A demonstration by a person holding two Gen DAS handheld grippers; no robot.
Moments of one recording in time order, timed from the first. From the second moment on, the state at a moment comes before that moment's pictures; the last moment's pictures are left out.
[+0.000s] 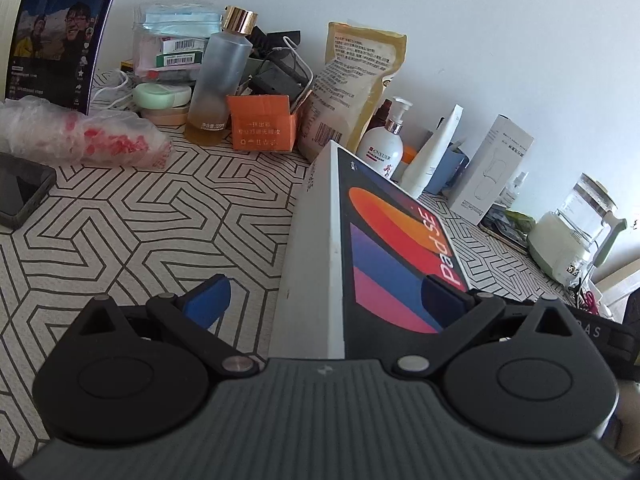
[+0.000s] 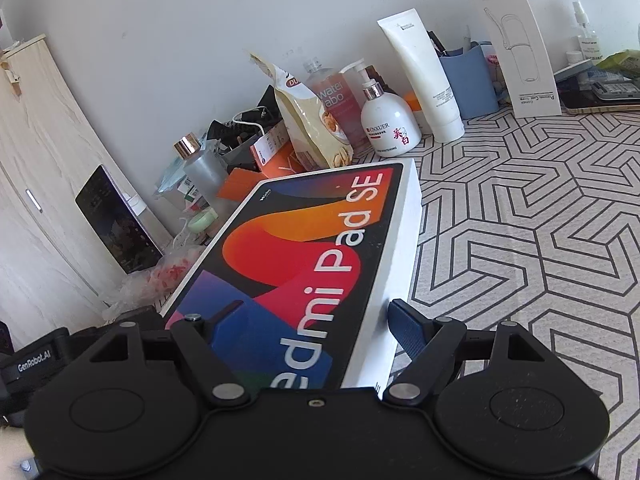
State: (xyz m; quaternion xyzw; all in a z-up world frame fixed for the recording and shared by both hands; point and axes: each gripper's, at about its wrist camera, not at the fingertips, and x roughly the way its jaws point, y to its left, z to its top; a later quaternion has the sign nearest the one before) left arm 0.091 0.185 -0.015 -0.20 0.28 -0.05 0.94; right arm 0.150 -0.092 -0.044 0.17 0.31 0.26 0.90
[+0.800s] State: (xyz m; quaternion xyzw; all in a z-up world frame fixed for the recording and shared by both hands) left arm 0.063 0.149 -0.016 -0.09 0.27 -0.13 0.95; right arm 0.136 -0.117 -0.068 0.27 0.35 0.30 0.85
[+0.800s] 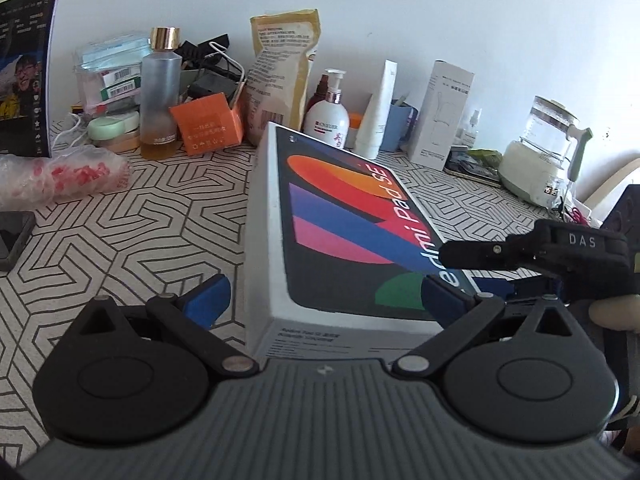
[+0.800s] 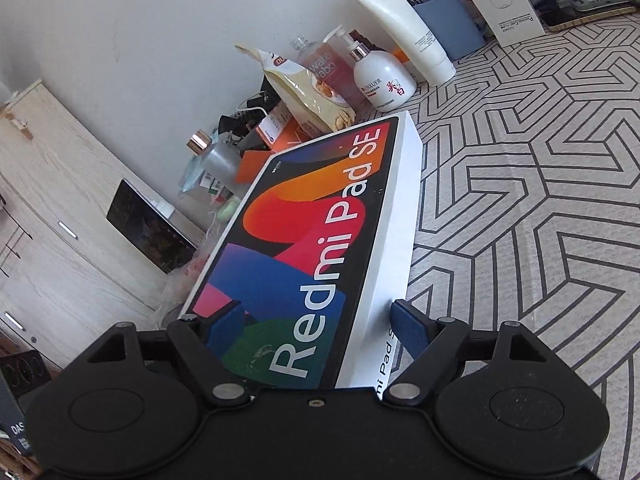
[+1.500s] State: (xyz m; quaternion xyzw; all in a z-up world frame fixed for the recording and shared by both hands) left arm 0.072 0.162 -0.016 -0.15 0.28 -0.10 0.94; right arm 0.129 -0.122 -0.065 0.29 0.33 0.31 0.84
